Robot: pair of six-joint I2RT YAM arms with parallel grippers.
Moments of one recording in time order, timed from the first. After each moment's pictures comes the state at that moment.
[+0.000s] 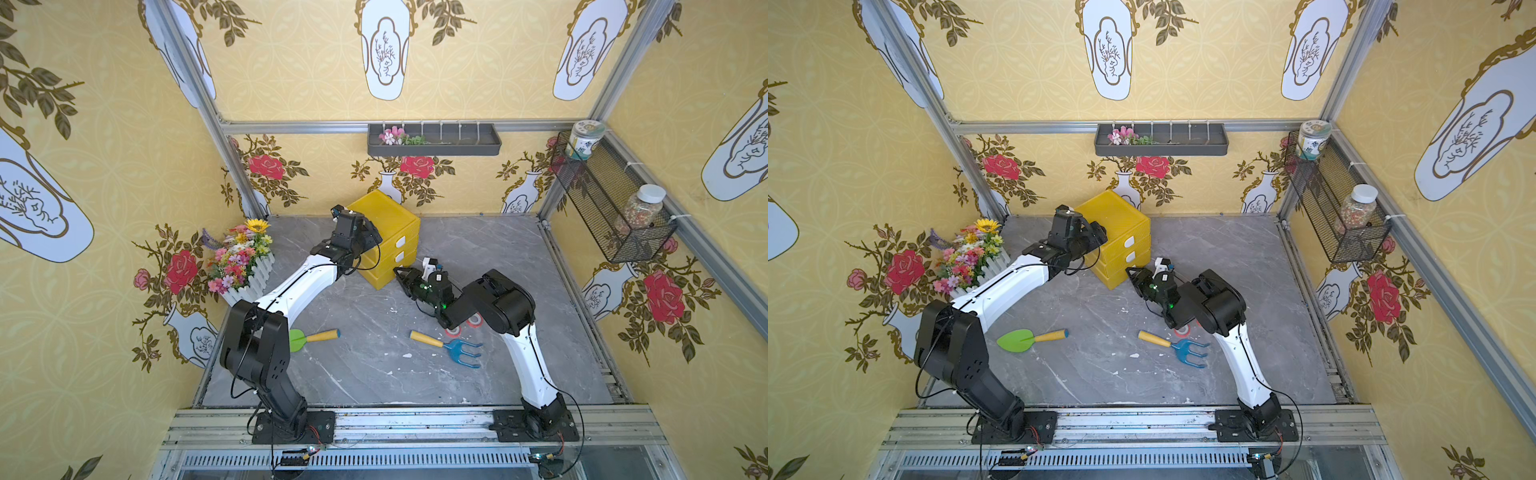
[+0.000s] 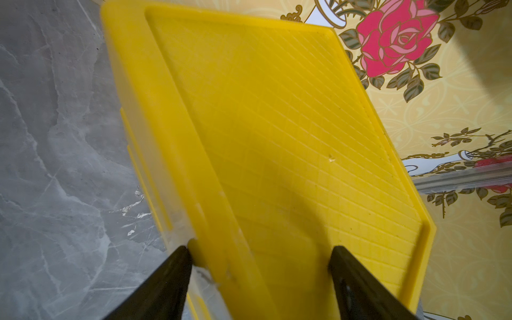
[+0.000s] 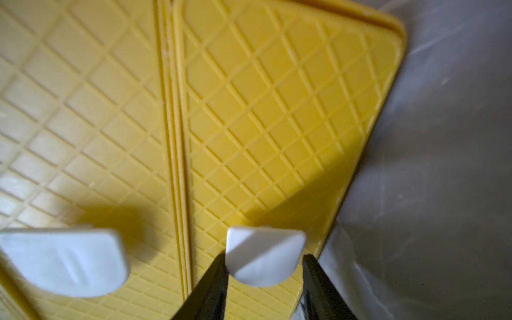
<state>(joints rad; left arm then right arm) -0.41 1.69 1.32 -0.29 -0.11 -0.77 0.57 2.32 1.00 1.17 -0.21 1.36</state>
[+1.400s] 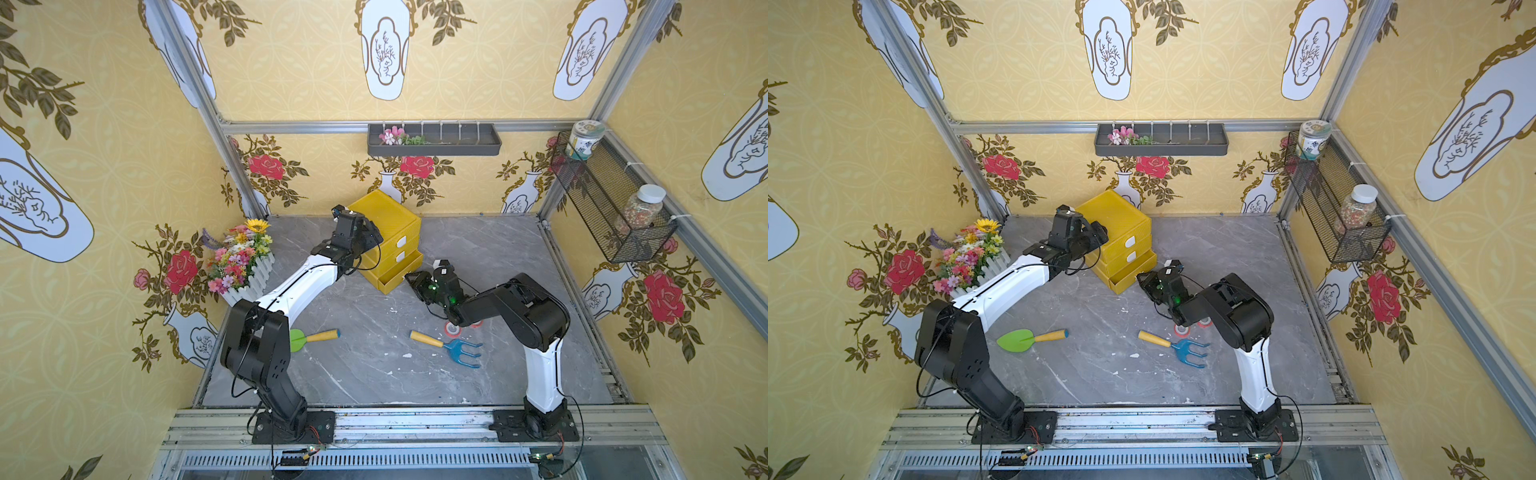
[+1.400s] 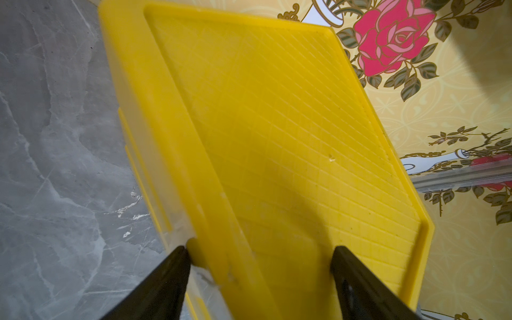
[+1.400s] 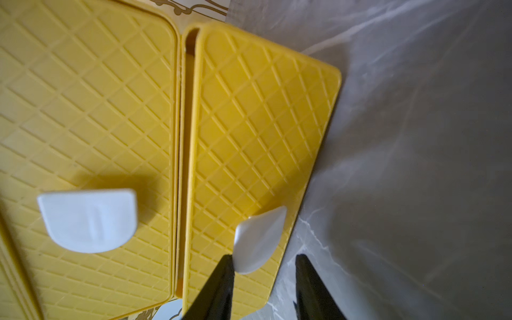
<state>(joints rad) -0.41 1.69 1.32 -0.28 -0.10 -0.77 0.55 2.03 0.89 0.69 -0.13 1.23</state>
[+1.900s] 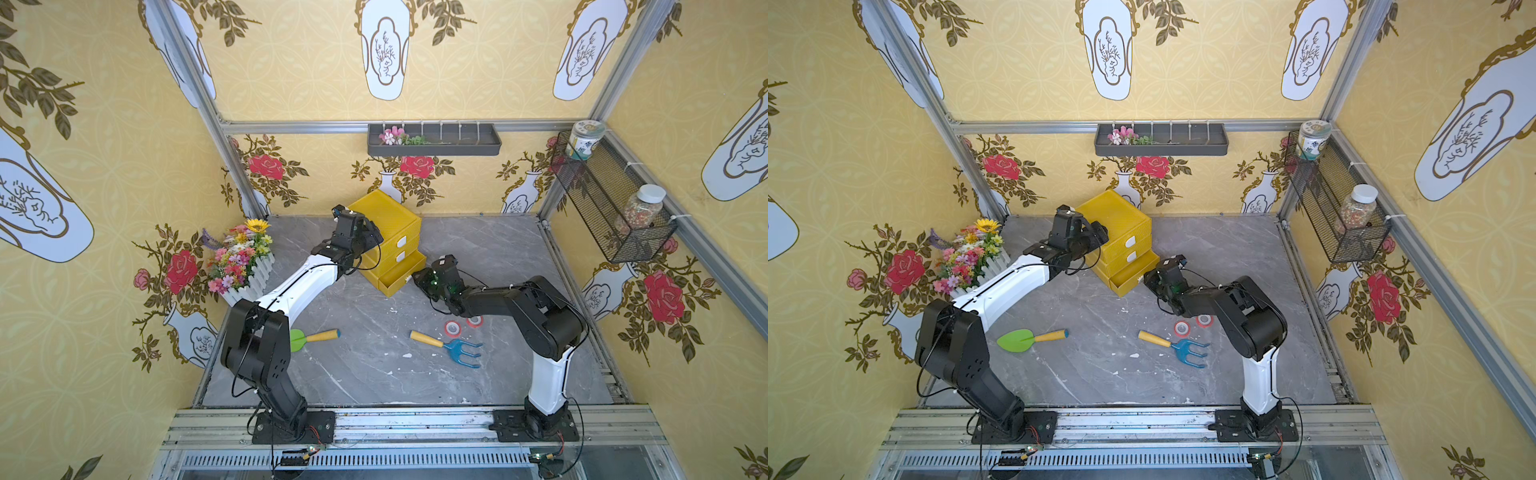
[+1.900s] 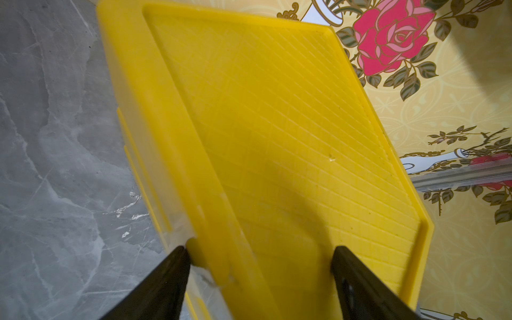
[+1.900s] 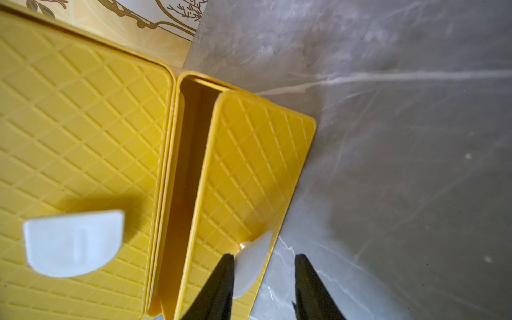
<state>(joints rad) -0.41 1.70 1.33 -0.28 -0.10 -0.77 0.54 1.94 0.96 0.39 -0.03 1.14</state>
